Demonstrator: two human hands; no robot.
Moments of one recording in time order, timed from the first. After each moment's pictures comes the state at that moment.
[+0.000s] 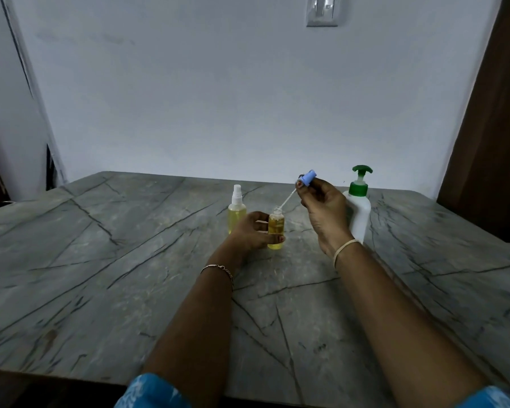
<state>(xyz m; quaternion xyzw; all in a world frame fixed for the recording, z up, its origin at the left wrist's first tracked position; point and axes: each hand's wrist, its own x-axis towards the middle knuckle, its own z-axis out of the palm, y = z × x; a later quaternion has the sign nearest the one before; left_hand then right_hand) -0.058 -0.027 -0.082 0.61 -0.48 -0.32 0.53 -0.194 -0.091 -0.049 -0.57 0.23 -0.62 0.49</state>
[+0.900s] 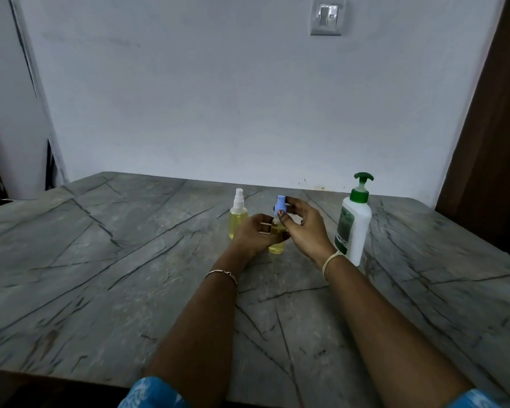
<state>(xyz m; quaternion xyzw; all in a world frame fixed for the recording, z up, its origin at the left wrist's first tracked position) -0.063 -0.028 -0.084 0.61 -0.51 -0.24 0.56 -0.180 -0.090 -0.073 -0.75 0.30 -0.48 0.34</state>
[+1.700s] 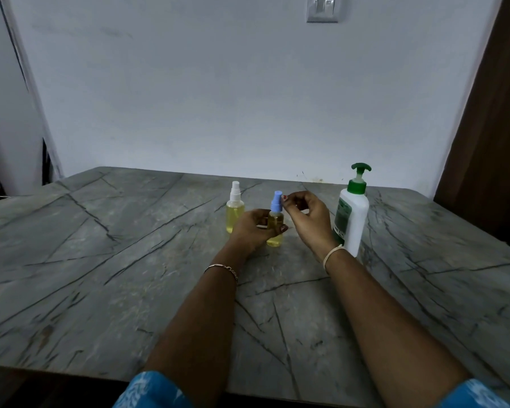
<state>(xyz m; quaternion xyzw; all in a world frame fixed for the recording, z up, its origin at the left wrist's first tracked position) -0.064 -0.036 -0.091 0.63 -0.54 -0.19 0.53 -0.189 -0.090 -0.074 -0.70 0.31 -0.53 0.36</state>
